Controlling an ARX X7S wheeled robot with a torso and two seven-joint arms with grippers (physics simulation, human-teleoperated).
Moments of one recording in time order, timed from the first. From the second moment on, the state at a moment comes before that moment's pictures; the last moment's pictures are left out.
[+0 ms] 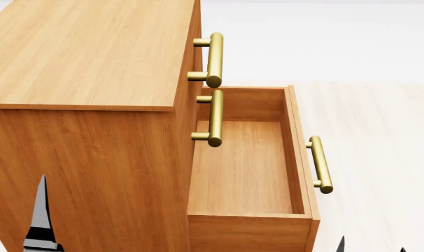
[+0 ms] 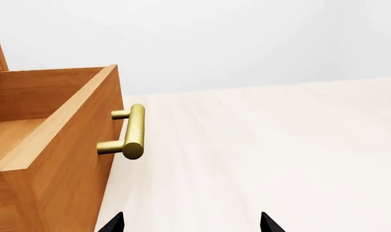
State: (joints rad) left arm -0.04 -0.27 0.19 0.95 0.03 -0.70 -0.23; right arm 0.10 0.30 0.02 0.24 0.32 -0.09 0.11
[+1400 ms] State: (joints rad) left arm -0.03 -0.29 0.22 0.94 0.02 -0.69 -0.26; right arm 0.31 0.23 -0.19 0.37 0.21 0.00 0.07
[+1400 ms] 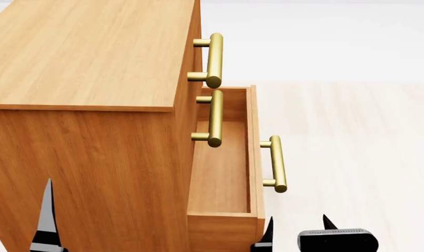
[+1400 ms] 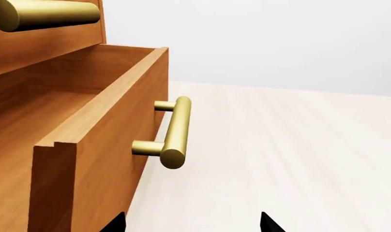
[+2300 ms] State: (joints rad) left arm -0.04 -0.30 0.23 0.95 0.01 -0.70 -0.28; right arm 0.31 0.19 -0.31 0.30 0.16 0.04 0.06
